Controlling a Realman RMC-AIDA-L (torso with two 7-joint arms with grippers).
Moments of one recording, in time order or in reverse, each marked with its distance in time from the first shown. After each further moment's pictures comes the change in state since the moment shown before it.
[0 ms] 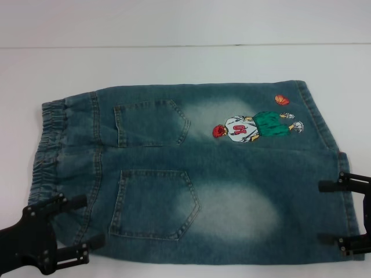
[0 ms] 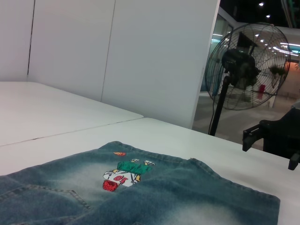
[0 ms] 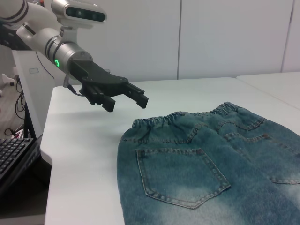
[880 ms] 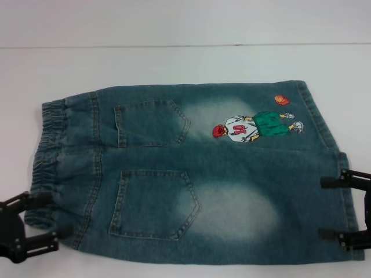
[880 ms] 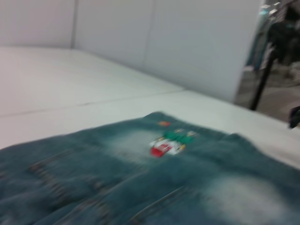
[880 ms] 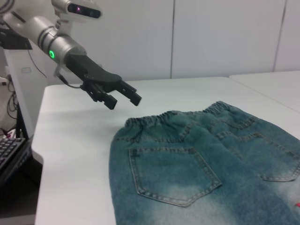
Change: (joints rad) left arm 0.037 -0.035 -0.001 0.232 0.000 -0.040 -0.199; right arm 0.000 0.001 0.013 0.000 0.000 0.012 0.000
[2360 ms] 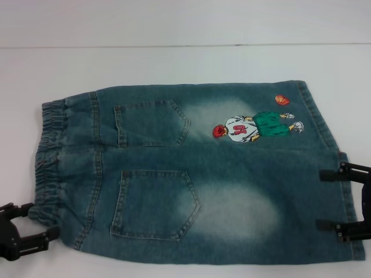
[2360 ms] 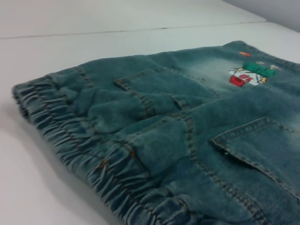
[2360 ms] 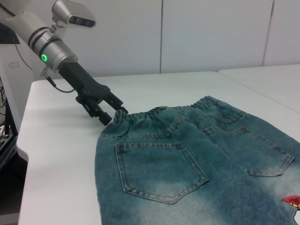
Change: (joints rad) left arm 0.002 -0.030 0.050 0.086 0.094 -0.219 -0.138; right arm 0.014 0.001 0.001 0.000 0.000 0.039 0.020
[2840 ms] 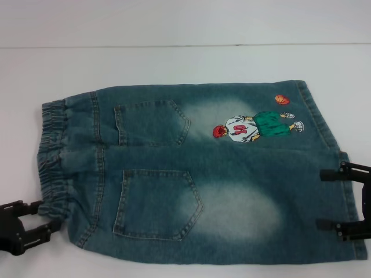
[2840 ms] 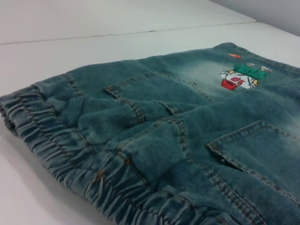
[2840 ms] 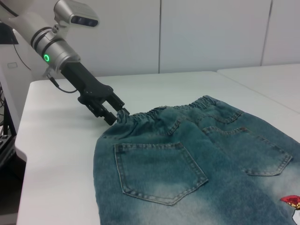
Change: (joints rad) left arm -0.015 0.001 0.019 -0.010 -0.009 -0.007 0.004; right arm 0.000 0.000 0.002 0.000 0.000 0.001 0.002
